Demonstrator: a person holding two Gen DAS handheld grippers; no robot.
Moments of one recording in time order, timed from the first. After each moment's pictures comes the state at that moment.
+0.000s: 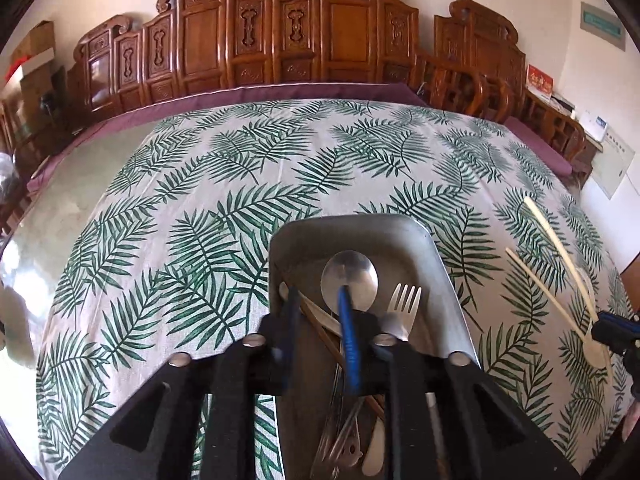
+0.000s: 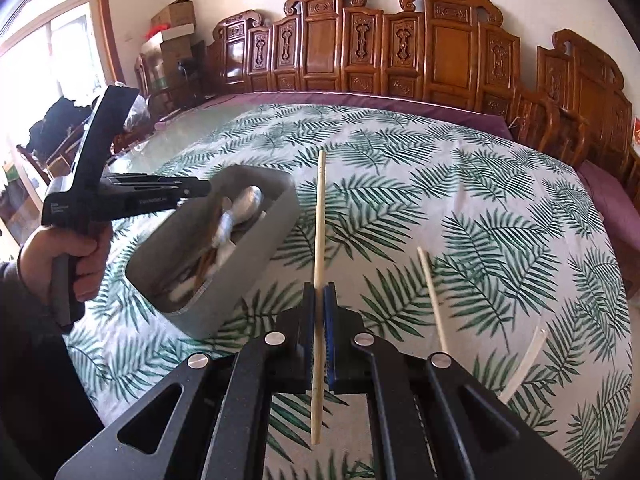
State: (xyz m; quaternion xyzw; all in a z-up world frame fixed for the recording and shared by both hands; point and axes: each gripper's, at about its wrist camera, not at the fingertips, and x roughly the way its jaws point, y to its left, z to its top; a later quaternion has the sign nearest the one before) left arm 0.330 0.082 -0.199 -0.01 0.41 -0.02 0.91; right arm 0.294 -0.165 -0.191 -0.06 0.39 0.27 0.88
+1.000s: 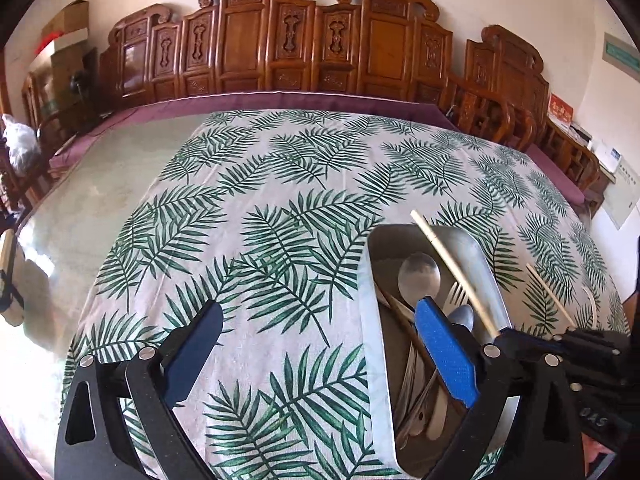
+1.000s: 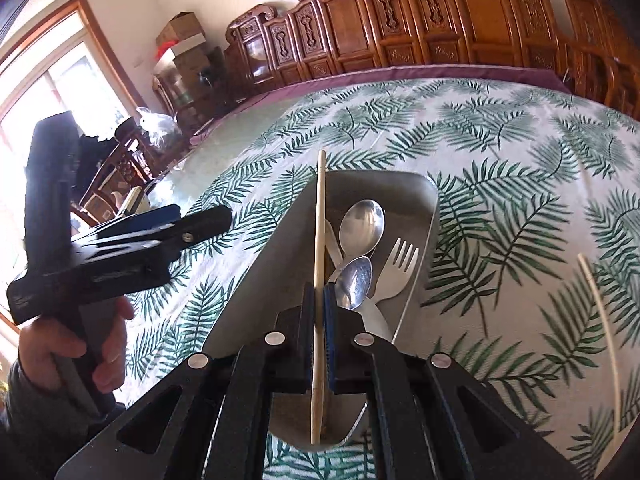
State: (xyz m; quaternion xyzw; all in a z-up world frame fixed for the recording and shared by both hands) left arm 0.301 0.147 -0.183 -0.05 0.40 0.02 0.91; right arm 0.329 -0.049 -0.219 0.05 0.44 0.33 0.84
